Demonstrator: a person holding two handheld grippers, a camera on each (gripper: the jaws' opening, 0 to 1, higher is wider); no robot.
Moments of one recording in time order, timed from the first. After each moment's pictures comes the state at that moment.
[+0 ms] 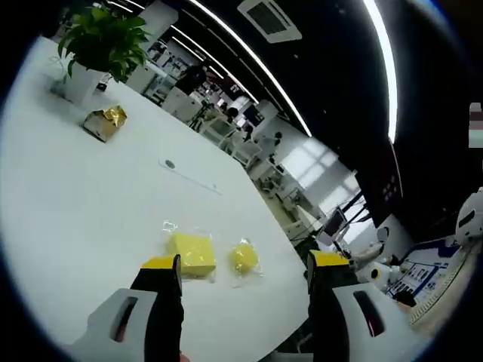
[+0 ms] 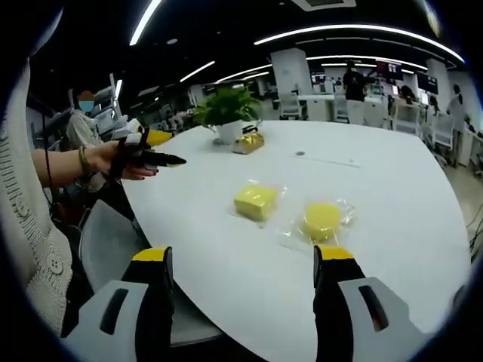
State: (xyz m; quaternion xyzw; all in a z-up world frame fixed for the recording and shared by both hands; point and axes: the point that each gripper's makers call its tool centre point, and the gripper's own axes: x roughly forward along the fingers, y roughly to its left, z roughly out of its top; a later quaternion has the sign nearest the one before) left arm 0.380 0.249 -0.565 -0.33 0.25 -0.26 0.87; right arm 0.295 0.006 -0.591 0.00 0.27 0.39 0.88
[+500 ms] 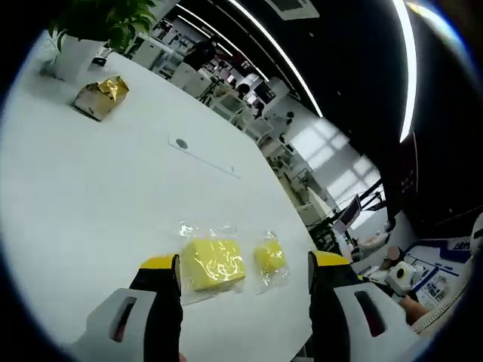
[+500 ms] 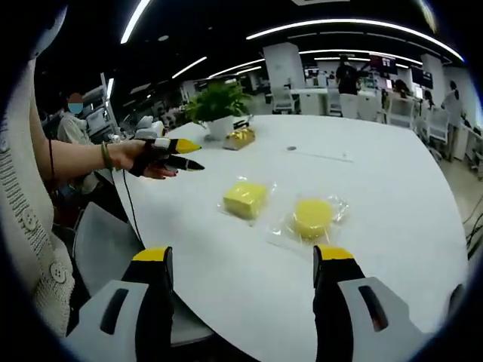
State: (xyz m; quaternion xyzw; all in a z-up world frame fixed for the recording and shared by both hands) left arm 0.444 0.230 -0.616 -0.33 0.32 -0.27 0.85; right arm 0.313 -0.002 -0.594 0.00 0.29 0.37 0.88
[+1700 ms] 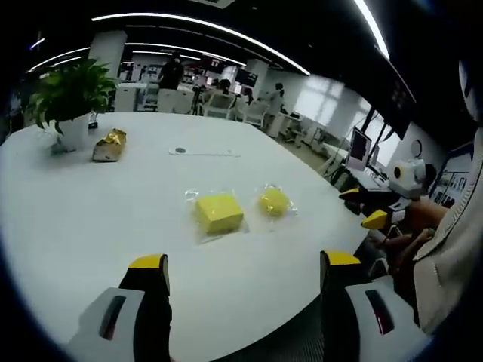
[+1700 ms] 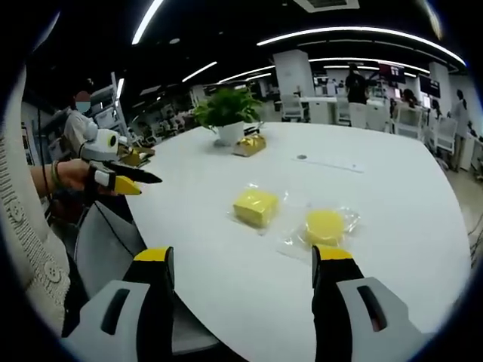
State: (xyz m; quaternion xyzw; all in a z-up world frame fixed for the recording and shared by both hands) left arm 0.299 0.242 -0.586 -0.10 0.30 -0.26 0.91; right arm 0.306 0.016 -0.587 -0.01 0.26 0.40 0.88
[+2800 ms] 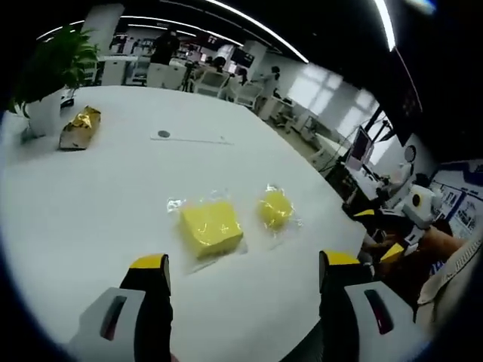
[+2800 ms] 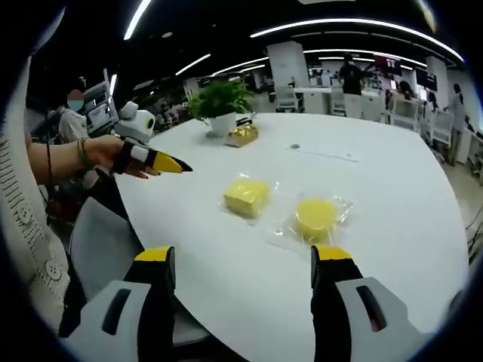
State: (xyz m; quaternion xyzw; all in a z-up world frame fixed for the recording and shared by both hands) left arm 0.392 0.202 -0.617 -0.14 0.36 -0.30 0.87; right arm 0.316 0.002 -0.604 -0.02 0.29 0.38 0.88
